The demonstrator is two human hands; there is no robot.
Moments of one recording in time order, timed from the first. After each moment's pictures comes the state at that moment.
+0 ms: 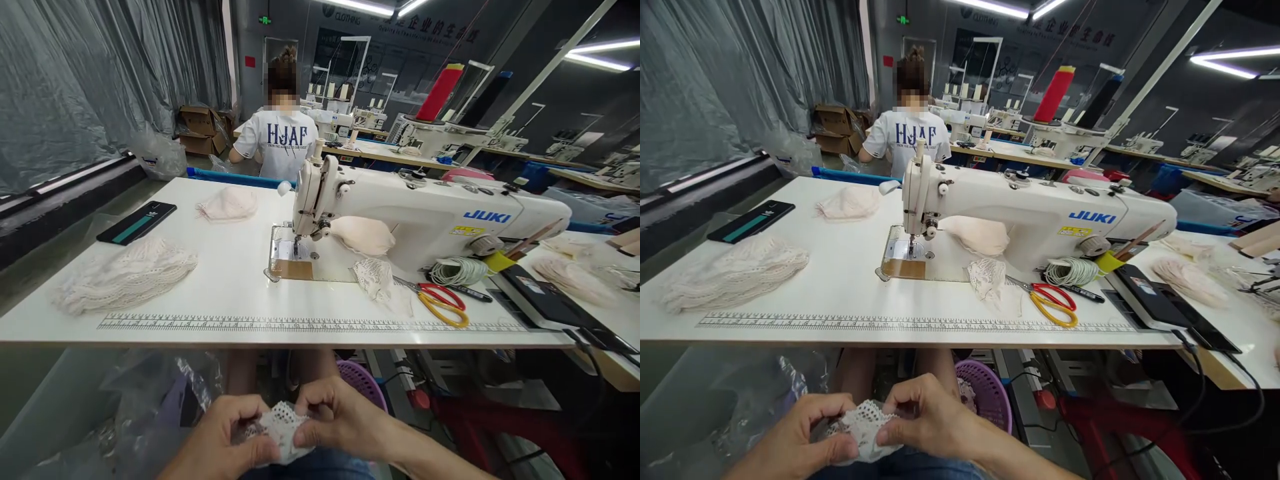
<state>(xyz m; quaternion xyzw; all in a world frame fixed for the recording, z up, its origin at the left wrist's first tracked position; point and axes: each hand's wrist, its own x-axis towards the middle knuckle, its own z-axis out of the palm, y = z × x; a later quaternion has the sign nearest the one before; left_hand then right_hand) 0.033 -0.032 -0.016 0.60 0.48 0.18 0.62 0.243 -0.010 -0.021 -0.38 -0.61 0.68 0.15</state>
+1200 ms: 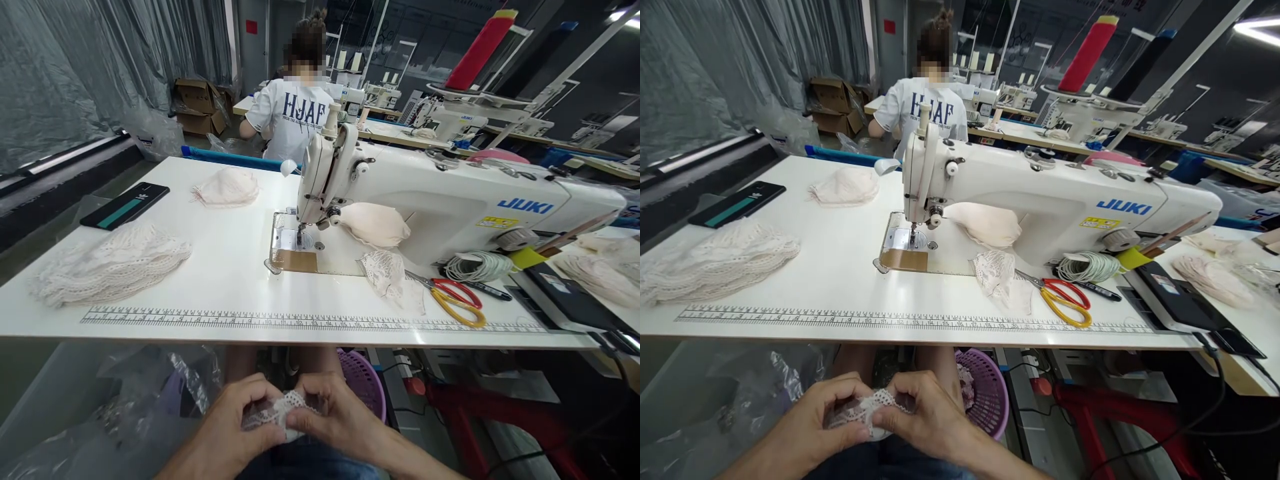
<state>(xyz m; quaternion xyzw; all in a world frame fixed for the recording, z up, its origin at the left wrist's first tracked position) 0.046 -0.018 -0.023 0.59 0.51 0.17 0.61 0.241 -0.009 -0.050 -0.44 -0.67 0.57 0.18</state>
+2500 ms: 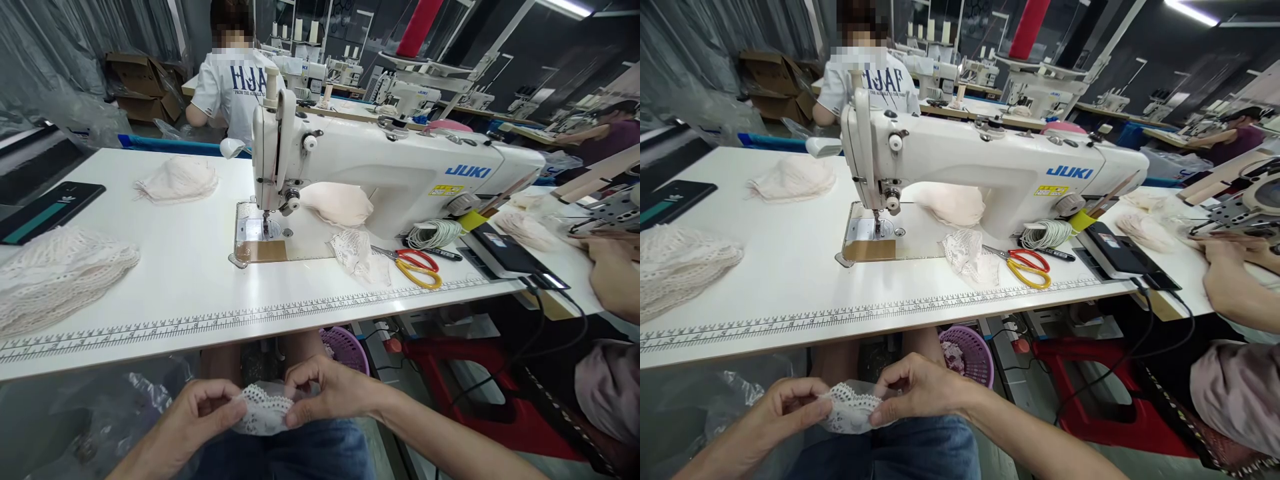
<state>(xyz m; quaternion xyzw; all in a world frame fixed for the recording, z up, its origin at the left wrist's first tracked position) 0.031 -0.013 -0.034 0.43 0.49 0.17 0.73 0.267 -0.002 -0.050 -0.37 -0.56 0.72 0.17</state>
